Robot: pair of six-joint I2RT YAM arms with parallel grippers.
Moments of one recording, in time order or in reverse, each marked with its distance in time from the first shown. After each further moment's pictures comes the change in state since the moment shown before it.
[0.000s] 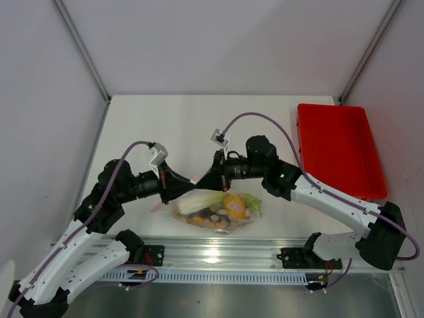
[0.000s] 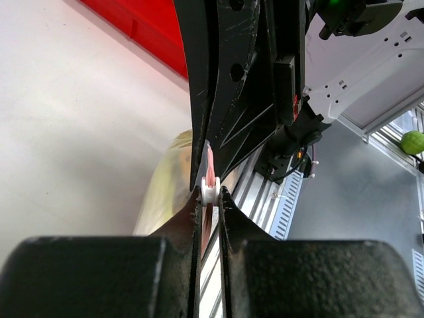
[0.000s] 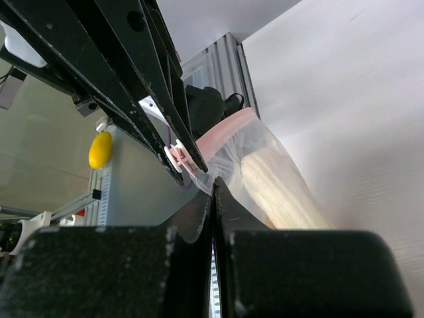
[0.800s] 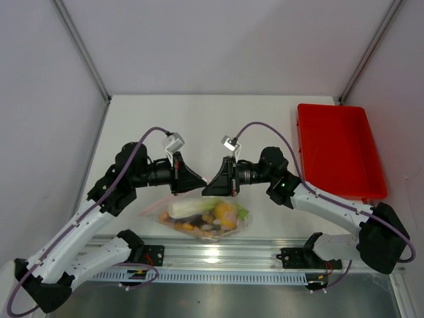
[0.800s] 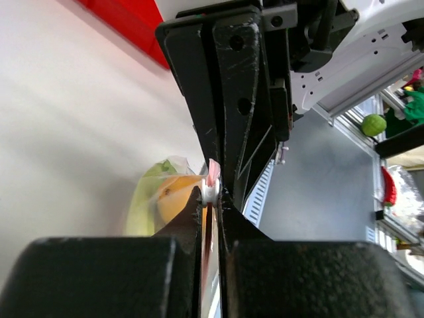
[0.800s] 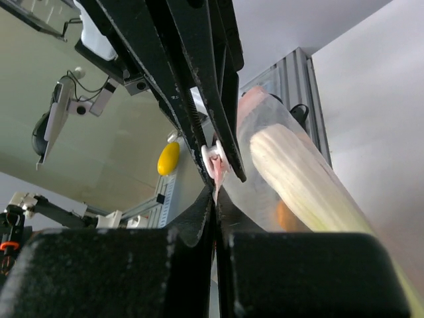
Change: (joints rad) left arm -0.001 0.179 0.101 0.005 0.111 -0.035; right arm -0.054 -0.020 -0.219 0.447 -0.212 0.328
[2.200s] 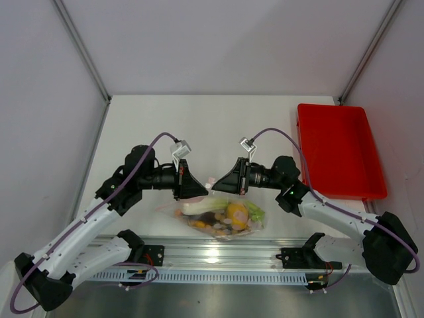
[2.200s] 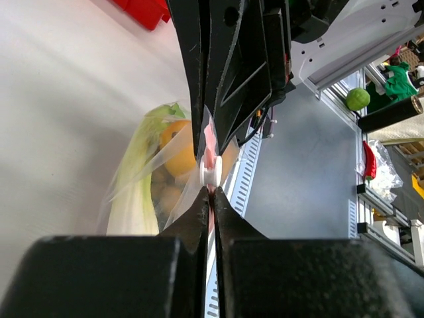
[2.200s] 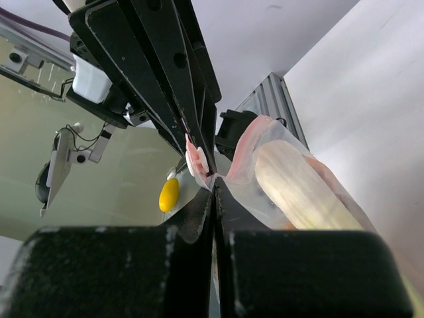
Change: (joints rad) left arm -0.003 0.054 -0.081 0.016 0.102 -0.011; right arm -0.089 -0.101 -0.223 0.197 0.143 0.177
